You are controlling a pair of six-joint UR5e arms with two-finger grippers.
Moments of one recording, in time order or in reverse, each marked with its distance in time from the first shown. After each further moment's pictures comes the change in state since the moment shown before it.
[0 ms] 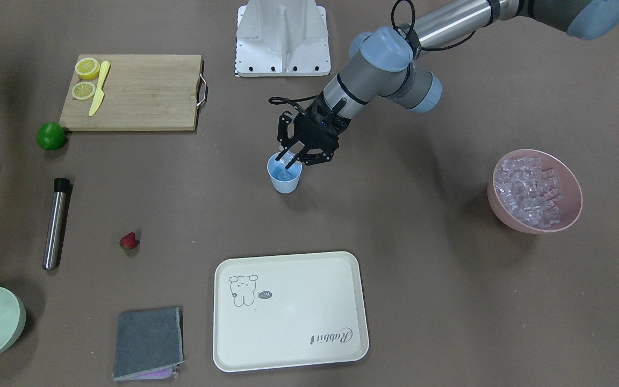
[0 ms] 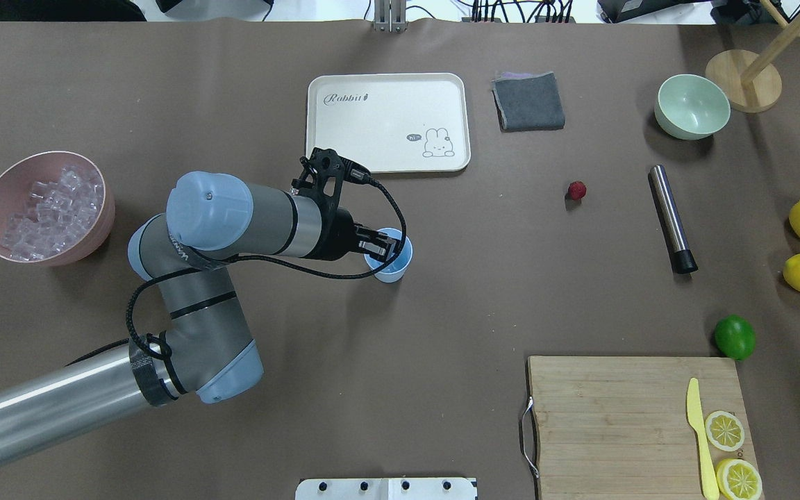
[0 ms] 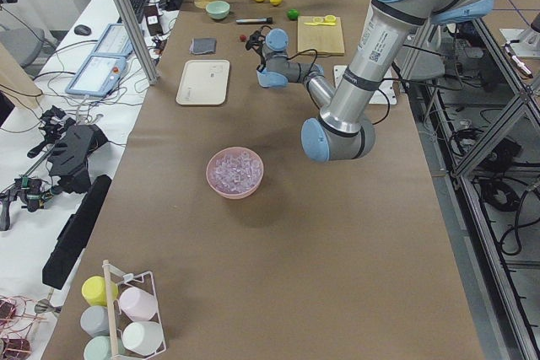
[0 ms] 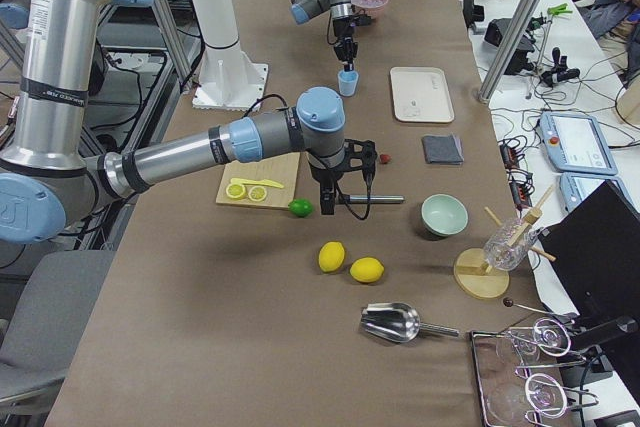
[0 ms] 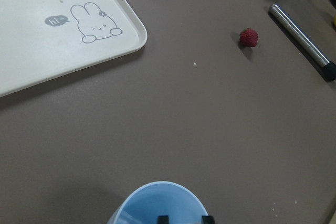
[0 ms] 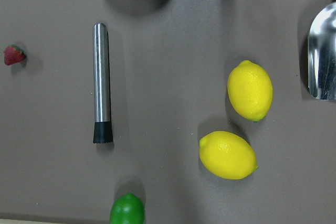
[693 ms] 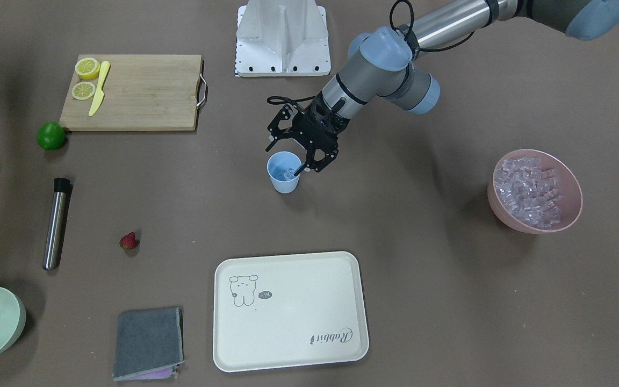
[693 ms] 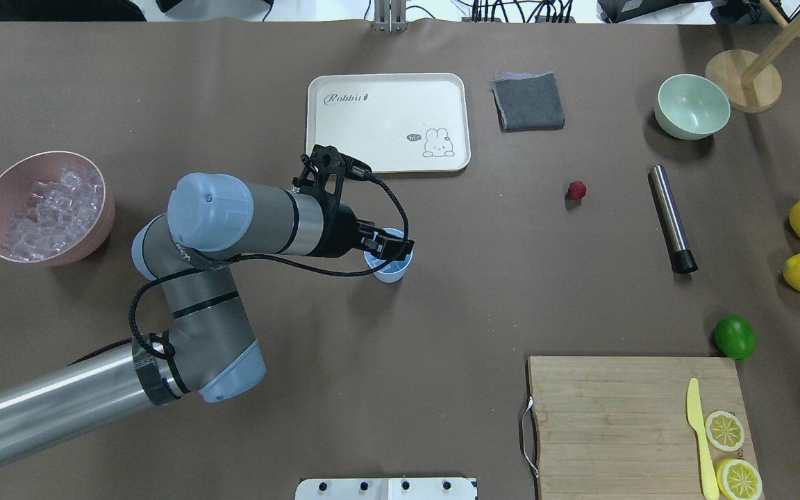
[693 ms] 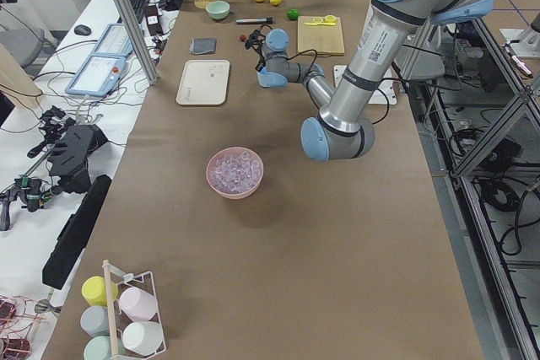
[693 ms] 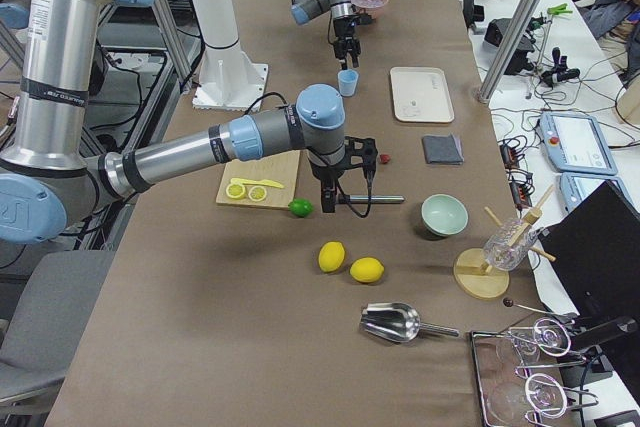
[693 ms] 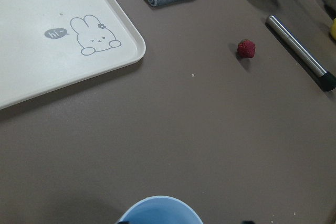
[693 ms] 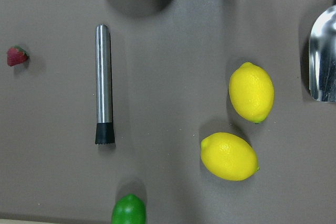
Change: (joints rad) left arm -0.003 -0.005 0.005 -0.028 0.016 -0.006; right arm 0.001 0.003 0.009 -0.001 0.002 0.000
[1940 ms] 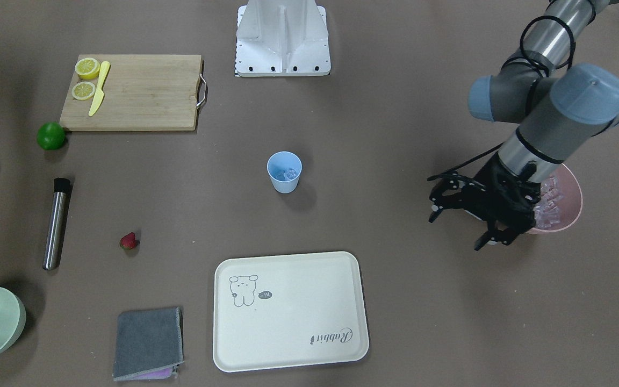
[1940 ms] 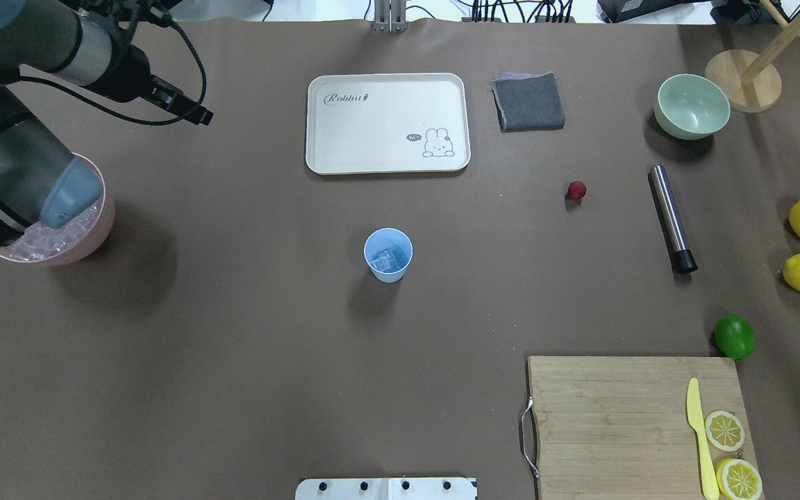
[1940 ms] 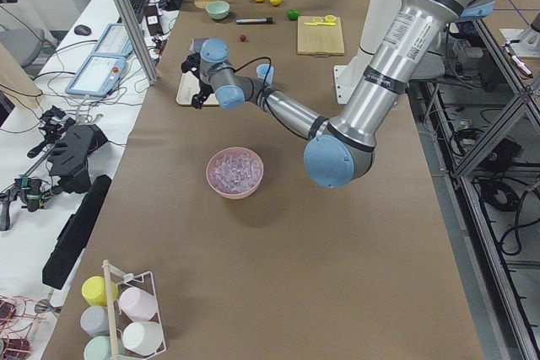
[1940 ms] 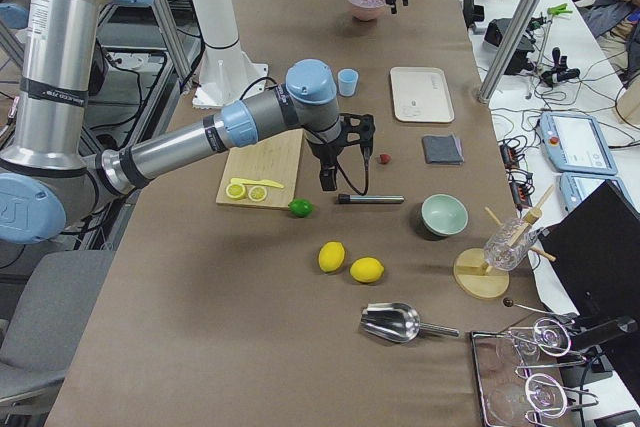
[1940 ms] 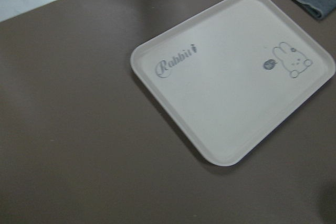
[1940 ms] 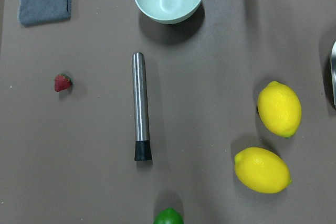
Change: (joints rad) left arm -0.506 0.163 -0.003 0.315 -0.314 0.513; right arm 0.002 -0.006 0.072 0.085 0.019 0.143
